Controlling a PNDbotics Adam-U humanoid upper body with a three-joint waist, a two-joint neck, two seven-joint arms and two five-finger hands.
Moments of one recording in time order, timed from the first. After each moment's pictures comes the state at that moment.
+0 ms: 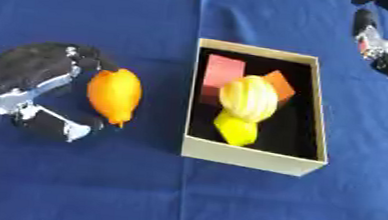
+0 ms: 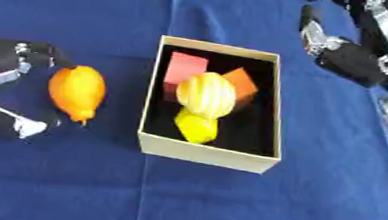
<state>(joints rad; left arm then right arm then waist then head) -0.65 0.50 -0.38 -1.77 -0.88 0.01 -0.54 -0.27 -0.76 -0.03 -1.99 0.00 0.05 -0.09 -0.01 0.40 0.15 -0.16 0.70</state>
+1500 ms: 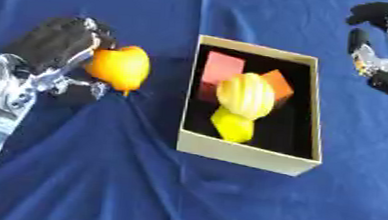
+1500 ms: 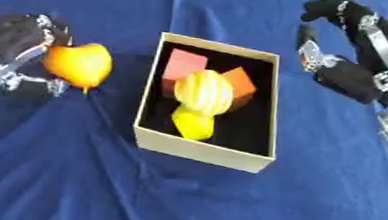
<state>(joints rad) -0.77 0.39 -0.36 -1.71 -0.98 -0.05 -0.30 -0.25 -0.73 -0.01 -1.99 0.01 0.07 -0.07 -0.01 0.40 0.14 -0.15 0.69</state>
